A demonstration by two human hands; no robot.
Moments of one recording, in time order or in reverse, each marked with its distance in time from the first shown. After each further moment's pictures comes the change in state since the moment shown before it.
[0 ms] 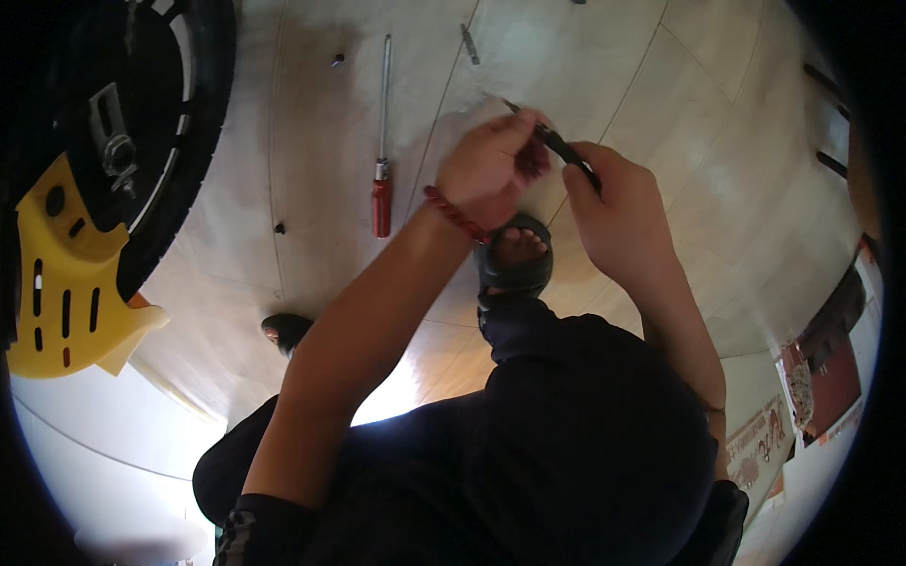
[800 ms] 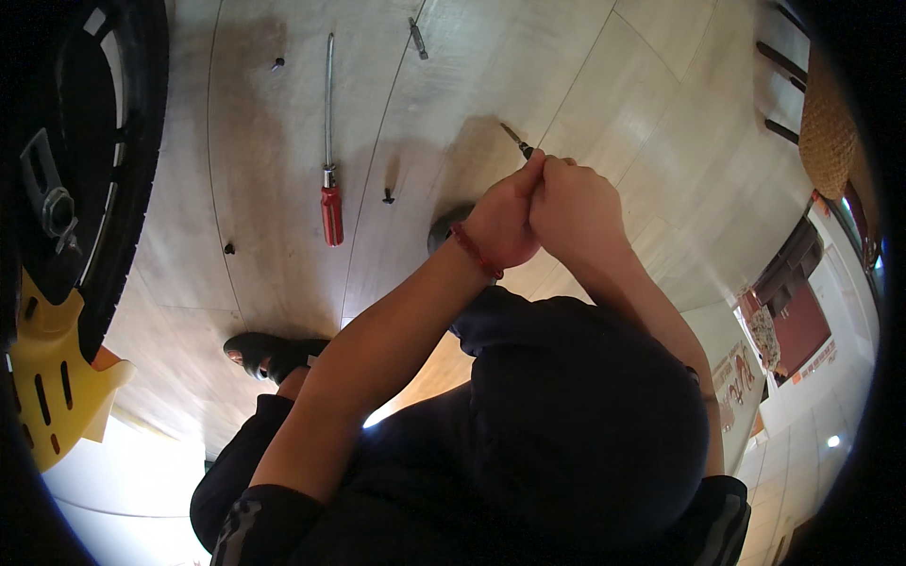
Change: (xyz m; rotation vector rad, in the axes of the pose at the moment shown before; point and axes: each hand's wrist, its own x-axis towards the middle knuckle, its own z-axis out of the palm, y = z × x) left_hand -0.002 -0.079 0.029 -0.651 -0.365 -0.379; right_hand 0.001 0.014 0.004 -0.800 -0.100 0.193
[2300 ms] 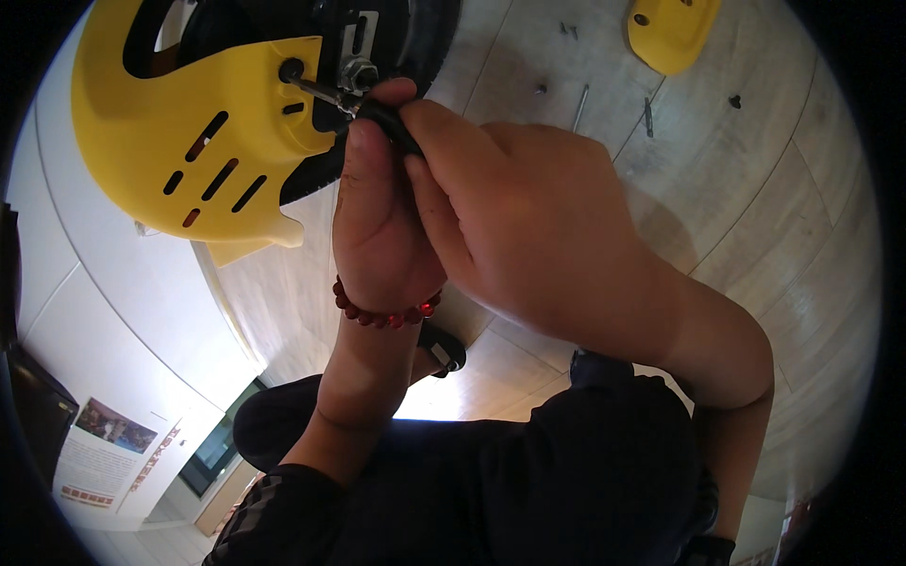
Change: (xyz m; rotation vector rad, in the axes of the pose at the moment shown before) left_hand -0.206 0.094 0.162 0.845 0.002 1.076; right_hand -0.039 -0.160 -0.086 0.790 0.600 -1.209
